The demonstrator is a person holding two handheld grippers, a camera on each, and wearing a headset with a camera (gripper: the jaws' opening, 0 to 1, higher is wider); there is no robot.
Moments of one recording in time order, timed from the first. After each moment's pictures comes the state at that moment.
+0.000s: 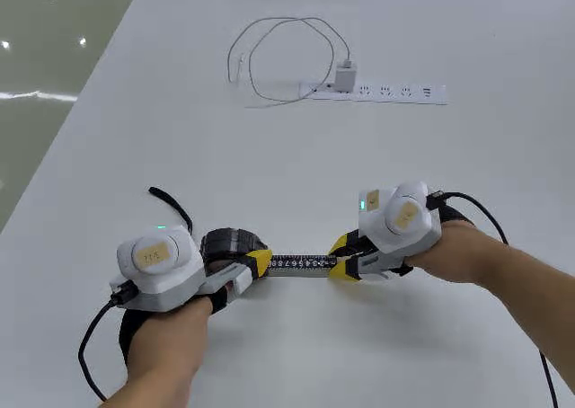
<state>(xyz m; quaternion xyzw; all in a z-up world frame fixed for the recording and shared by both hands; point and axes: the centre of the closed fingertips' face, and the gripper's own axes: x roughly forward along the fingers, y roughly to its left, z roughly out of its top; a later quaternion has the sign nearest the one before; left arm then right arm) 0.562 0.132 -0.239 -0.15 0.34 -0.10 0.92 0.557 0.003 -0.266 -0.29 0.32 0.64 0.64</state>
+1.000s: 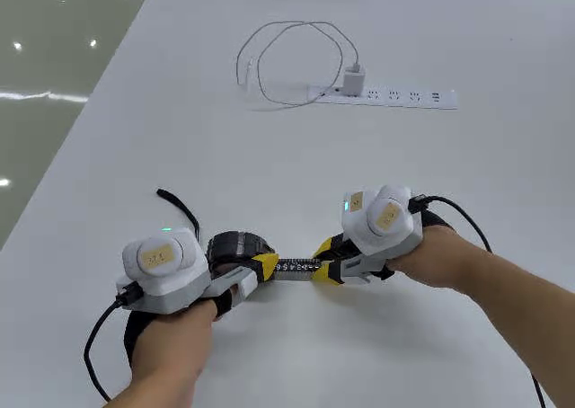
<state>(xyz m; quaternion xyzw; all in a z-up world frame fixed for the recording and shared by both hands) 0.562 0.131 -0.239 -0.16 0.34 -0.10 0.92 0.555 0.036 -0.266 -0.26 0.32 0.65 0.64</state>
